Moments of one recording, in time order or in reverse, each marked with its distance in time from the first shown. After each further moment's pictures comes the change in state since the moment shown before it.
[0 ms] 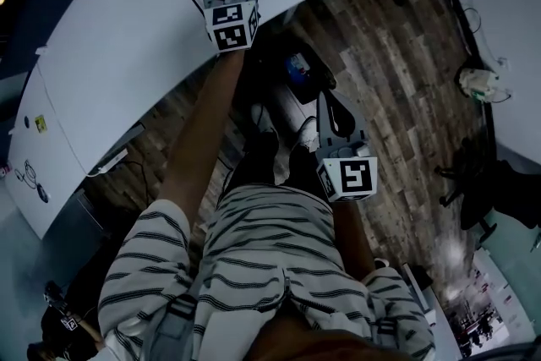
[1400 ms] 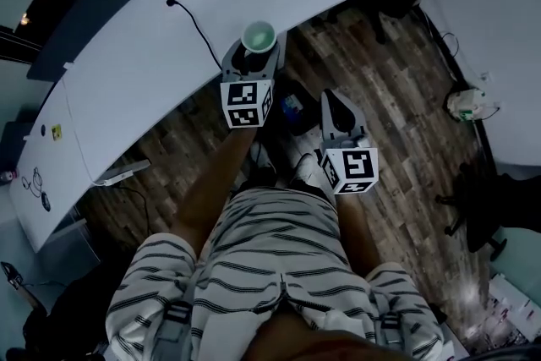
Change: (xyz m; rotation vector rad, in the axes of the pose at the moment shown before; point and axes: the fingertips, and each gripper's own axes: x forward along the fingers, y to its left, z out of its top) left arm -0.187 -0.146 0.067 0.040 -0.141 -0.125; right arm -0.090 -0.027 0.059 -0.054 -0.157 -0.011
